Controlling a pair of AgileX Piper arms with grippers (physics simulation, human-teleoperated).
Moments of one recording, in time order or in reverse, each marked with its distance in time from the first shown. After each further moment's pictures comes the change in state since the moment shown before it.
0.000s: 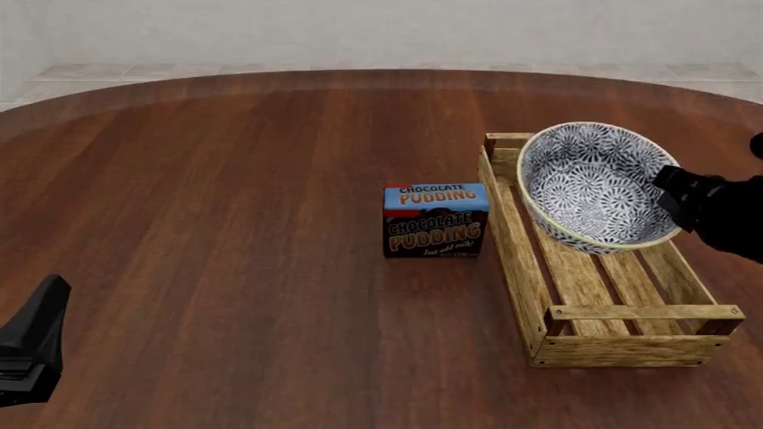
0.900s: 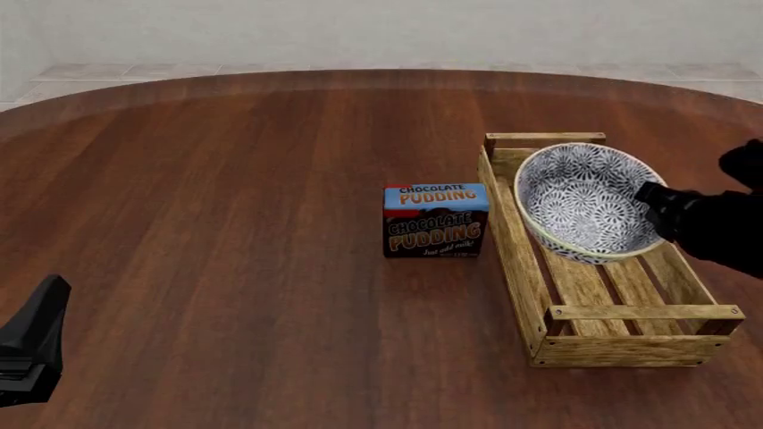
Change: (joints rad) left arm 0.000 0.000 0.000 0.000 0.000; right arm -0.031 0.154 0.023 -0.125 -0.014
